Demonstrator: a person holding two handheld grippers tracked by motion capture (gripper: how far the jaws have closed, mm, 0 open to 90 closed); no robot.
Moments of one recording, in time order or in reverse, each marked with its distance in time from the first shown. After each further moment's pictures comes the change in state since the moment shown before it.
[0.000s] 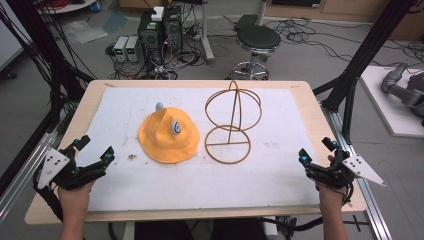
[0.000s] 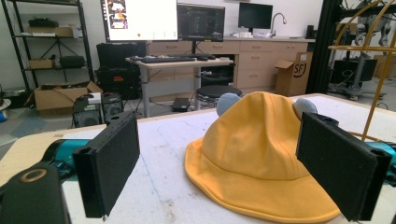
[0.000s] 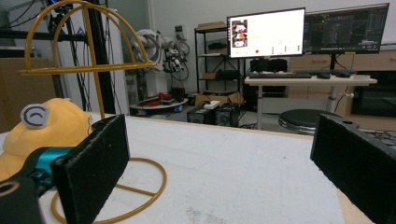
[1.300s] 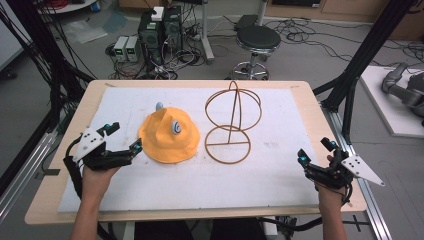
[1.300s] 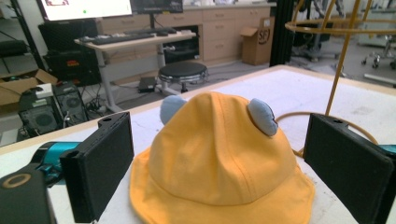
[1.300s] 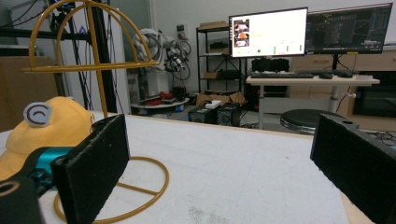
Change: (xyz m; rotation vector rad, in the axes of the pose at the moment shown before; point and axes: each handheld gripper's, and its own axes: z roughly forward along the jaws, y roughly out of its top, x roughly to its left) left arm -0.036 0.024 0.067 0.144 -0.171 0.070; right arm 0.002 -0.001 0.000 0.004 0.007 0.000
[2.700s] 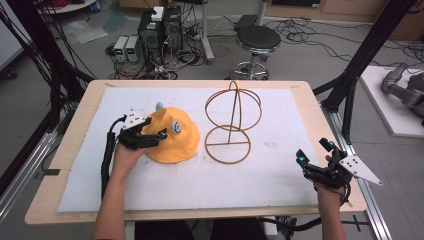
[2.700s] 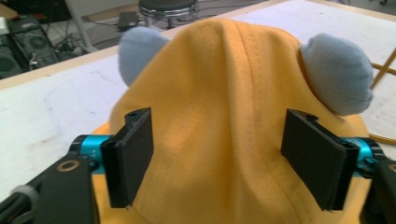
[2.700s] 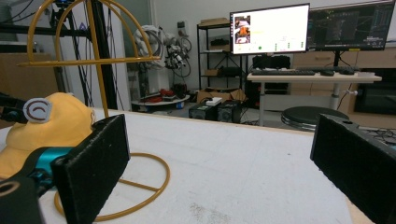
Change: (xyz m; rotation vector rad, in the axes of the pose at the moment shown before) left arm 0.008 -0.026 0.101 0.274 -0.057 -0.031; right arm 0.001 -0.003 0.002 0.015 0.005 -0.001
